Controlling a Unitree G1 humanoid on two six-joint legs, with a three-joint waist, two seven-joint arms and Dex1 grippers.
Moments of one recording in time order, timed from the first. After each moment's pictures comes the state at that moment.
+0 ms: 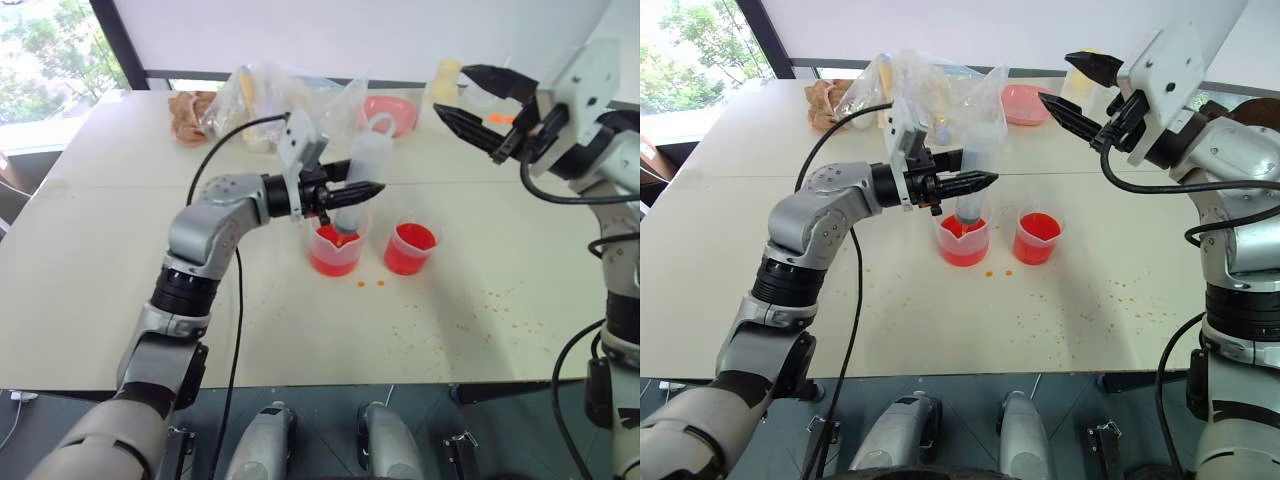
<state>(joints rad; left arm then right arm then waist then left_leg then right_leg) -0.87 0.30 -0.13 0.08 -0.47 0.56 -0.88 -0.73 -0.81 -0.15 -0.20 0.40 0.33 0.76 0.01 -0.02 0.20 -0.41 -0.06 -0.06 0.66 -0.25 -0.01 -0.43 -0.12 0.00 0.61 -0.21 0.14</state>
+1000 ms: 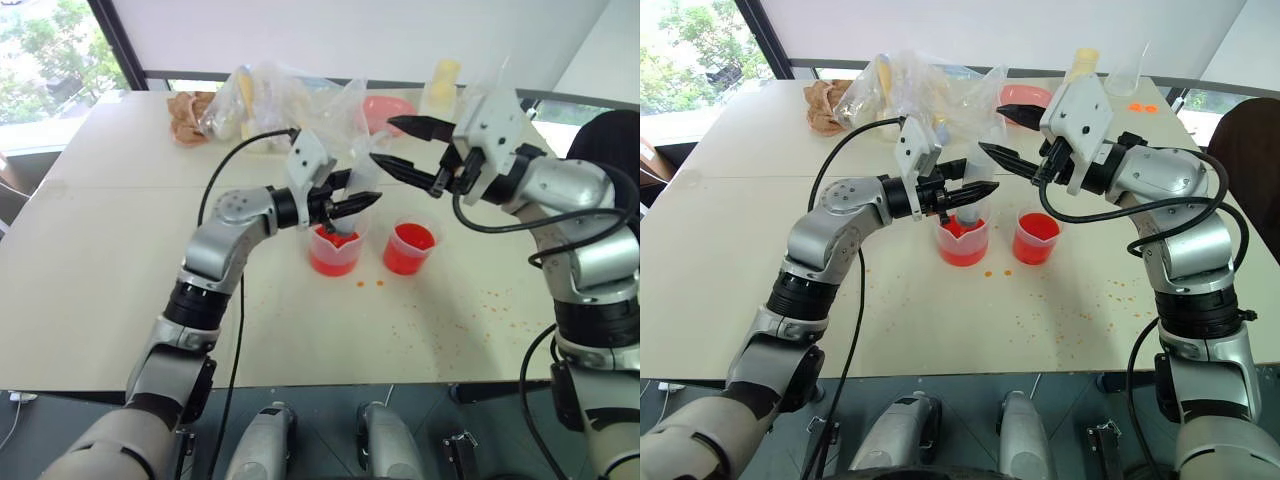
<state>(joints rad) -0.80 0.25 -0.15 0.06 -0.34 0.46 -0.80 -0.73 -0.68 0.00 -0.19 0.34 0.32 0.81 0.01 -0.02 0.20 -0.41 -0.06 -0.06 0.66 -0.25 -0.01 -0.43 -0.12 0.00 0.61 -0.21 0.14</state>
